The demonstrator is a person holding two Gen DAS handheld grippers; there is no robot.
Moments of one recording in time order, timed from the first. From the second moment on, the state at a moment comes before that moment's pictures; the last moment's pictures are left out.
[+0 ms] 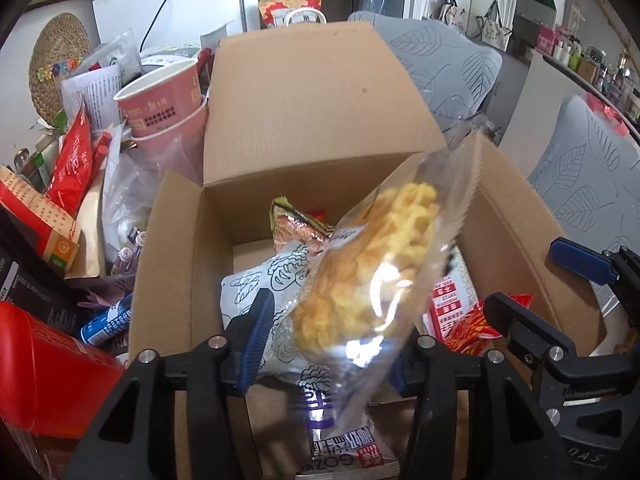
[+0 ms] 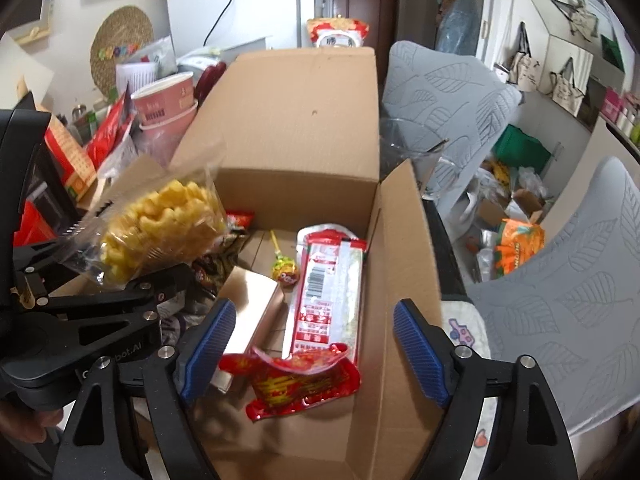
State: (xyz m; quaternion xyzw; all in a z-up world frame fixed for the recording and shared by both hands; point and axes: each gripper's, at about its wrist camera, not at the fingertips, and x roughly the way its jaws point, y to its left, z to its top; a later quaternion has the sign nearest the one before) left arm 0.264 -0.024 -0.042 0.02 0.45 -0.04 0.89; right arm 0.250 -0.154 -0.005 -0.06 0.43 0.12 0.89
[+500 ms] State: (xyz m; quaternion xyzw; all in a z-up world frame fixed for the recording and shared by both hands) left arm 0.225 -0.029 0.022 0.02 0.39 -0.05 0.92; right arm 0.220 -0.164 0.046 -0.05 0.38 0.11 0.92
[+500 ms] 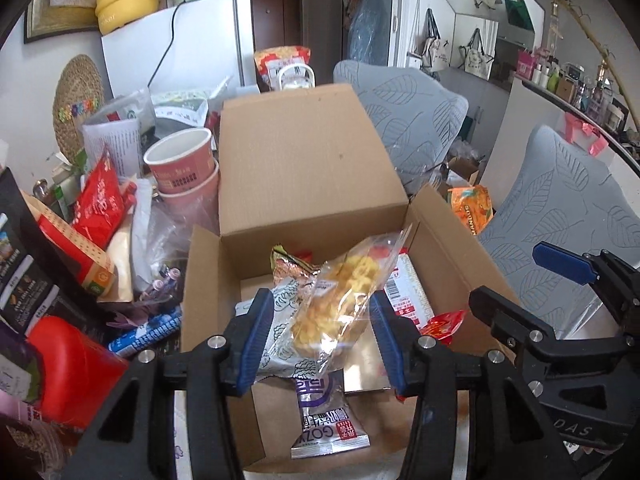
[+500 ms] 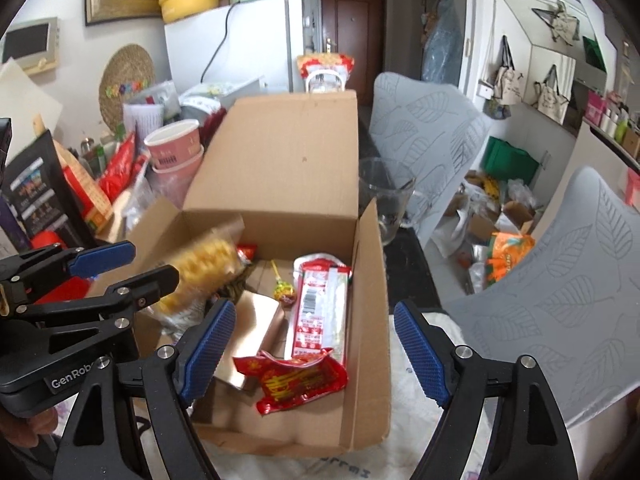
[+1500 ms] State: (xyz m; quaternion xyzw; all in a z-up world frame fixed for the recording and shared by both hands) left arm 0.045 -0.015 0.128 0.02 0.23 -0.05 0.97; right arm 0.055 -0.173 0.150 -0.03 0.24 0.13 0.96
